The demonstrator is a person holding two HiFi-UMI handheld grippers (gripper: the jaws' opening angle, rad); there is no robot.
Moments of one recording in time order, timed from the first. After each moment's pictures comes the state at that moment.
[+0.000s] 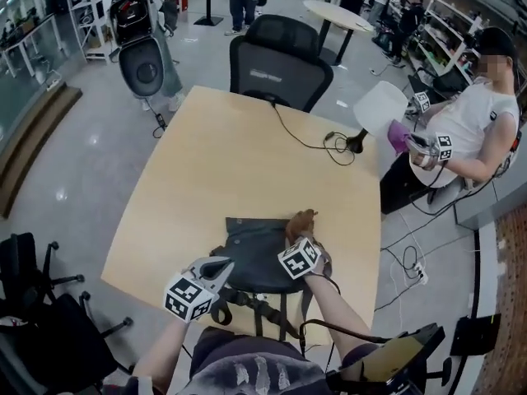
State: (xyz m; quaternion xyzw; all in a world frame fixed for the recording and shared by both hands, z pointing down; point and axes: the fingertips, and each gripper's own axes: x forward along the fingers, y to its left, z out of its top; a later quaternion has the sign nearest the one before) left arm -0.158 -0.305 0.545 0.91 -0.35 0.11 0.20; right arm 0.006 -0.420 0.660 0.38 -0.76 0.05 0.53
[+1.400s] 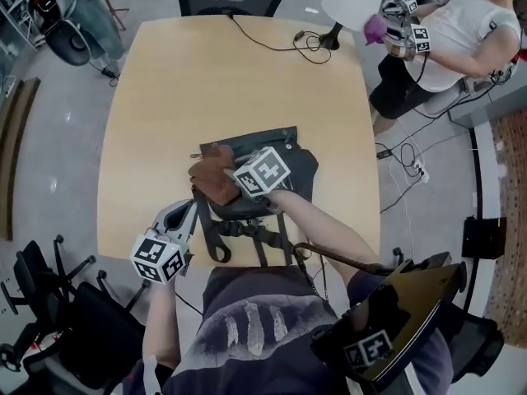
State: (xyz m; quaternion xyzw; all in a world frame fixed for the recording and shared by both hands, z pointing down) left arm -0.216 -0.293 0.558 0.88 -0.39 0.10 0.23; right arm -0.142 -0.377 0.640 0.23 -0.86 0.30 0.34
